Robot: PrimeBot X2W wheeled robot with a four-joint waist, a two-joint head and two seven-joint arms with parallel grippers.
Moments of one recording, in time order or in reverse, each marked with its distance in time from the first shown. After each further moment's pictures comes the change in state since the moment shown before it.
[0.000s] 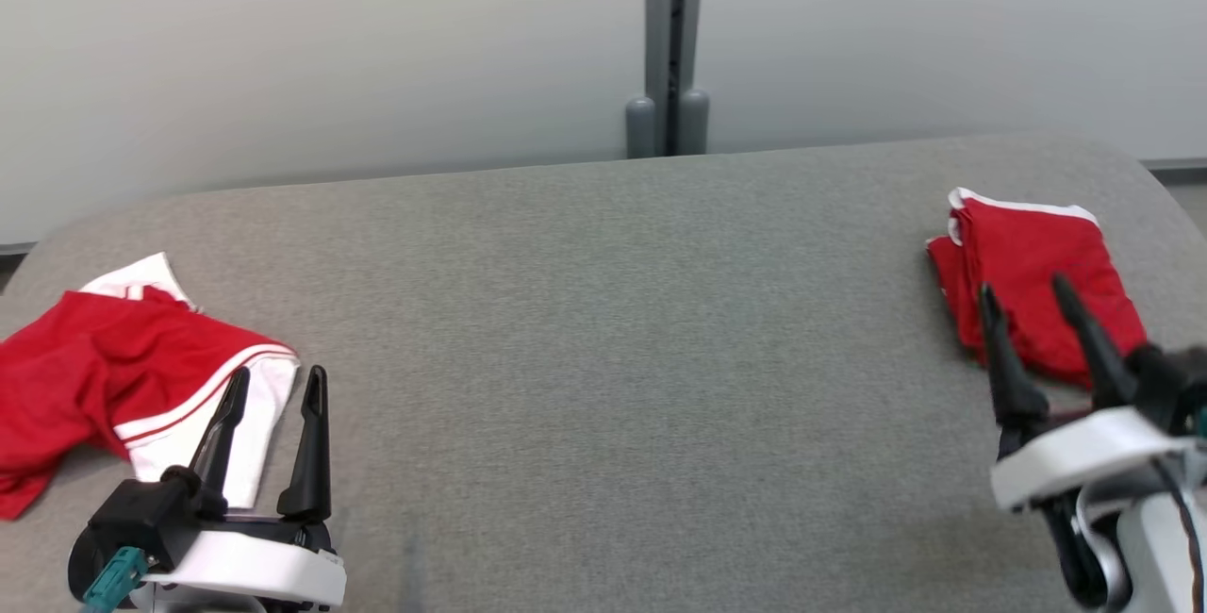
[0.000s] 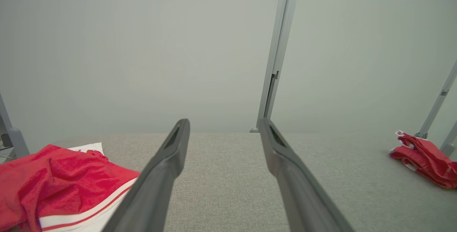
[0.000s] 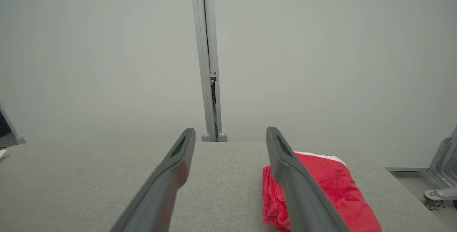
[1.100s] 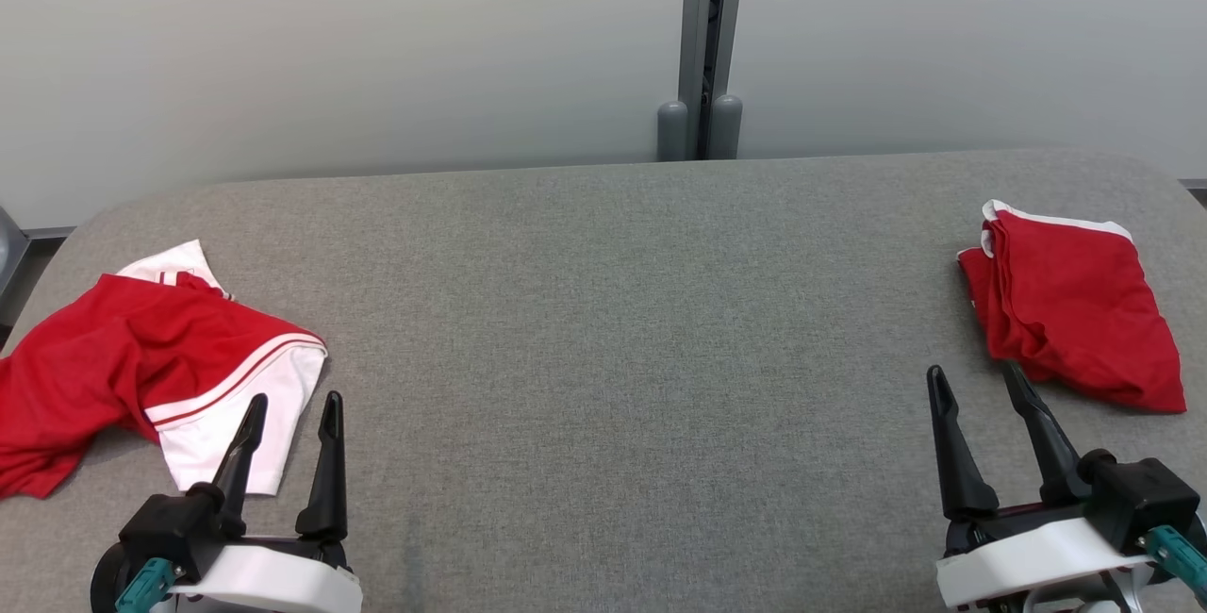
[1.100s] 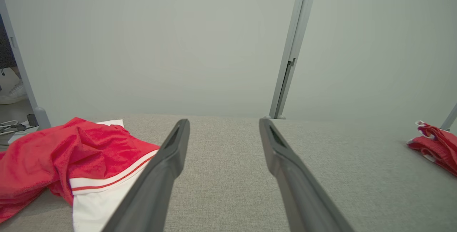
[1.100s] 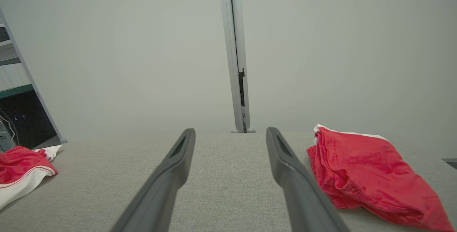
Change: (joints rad) left arm 0.011 -0.043 0.022 0.057 0.050 -0.003 0.000; right arm 0.236 0.148 -0.027 -0.204 -0.086 0.000 -0.044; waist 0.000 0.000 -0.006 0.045
